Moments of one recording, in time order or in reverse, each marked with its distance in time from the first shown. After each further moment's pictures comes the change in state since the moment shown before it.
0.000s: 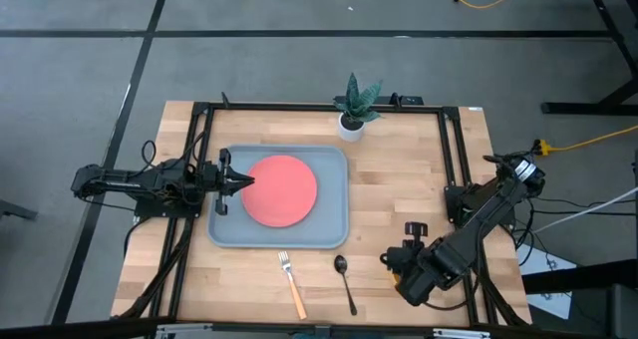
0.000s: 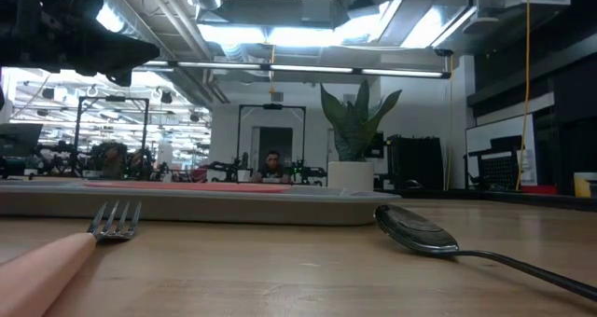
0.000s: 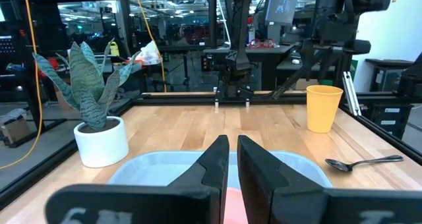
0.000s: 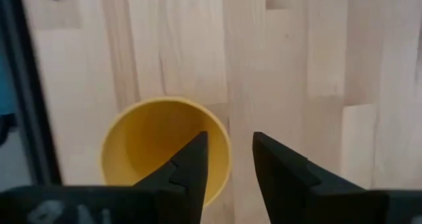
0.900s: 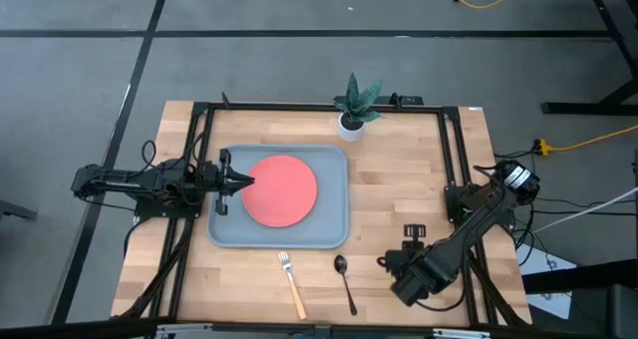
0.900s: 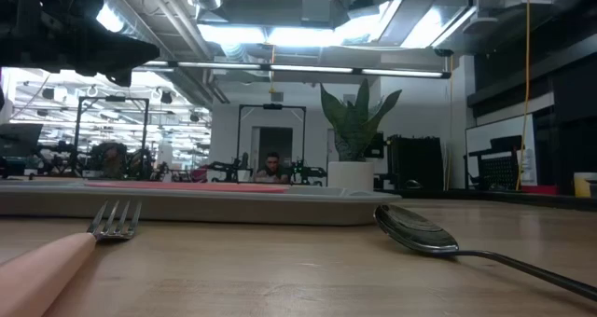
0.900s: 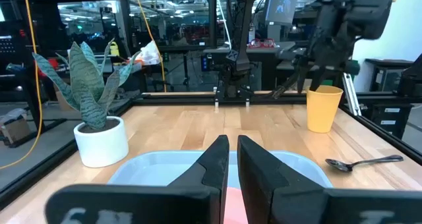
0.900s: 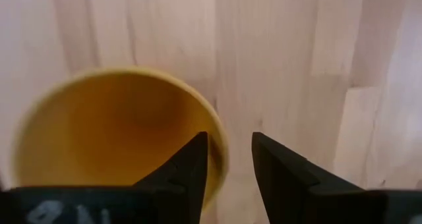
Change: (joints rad) left arm 0.000 0.000 0.000 0.000 0.000 0.000; right arm 0.000 0.063 -0.090 0.019 -0.036 -0.030
